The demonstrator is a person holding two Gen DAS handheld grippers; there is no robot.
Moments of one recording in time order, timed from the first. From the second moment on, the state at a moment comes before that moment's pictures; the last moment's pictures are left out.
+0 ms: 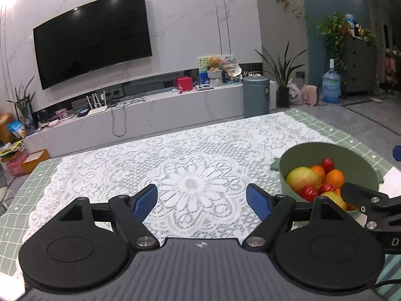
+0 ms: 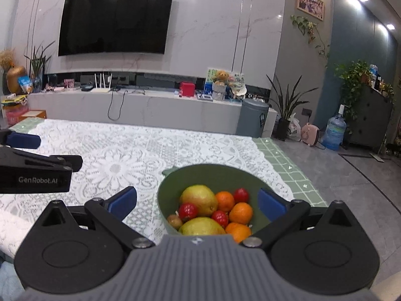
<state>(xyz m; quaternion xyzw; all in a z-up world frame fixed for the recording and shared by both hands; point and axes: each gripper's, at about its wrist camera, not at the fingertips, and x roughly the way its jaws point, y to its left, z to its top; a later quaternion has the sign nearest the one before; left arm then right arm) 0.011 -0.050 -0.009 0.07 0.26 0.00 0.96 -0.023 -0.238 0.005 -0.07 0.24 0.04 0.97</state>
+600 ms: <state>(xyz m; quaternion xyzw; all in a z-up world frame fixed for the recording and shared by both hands) 0.012 -0.053 -0.031 0.05 0.31 -0.02 0.95 -0.010 -0.245 -0.020 -0.03 0.31 0.02 0.95</state>
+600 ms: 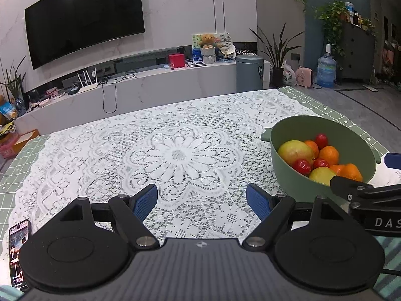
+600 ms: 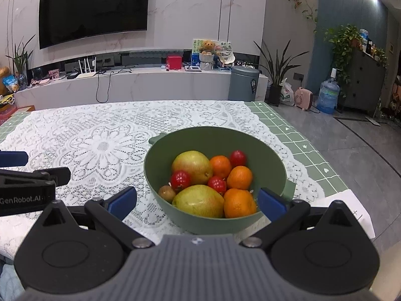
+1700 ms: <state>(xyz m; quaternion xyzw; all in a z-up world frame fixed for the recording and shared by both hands) 0.008 -0.048 -0.029 0.05 0.32 -0.01 0.95 -0.015 -0.240 -0.018 -0.04 0.31 0.03 0.95</state>
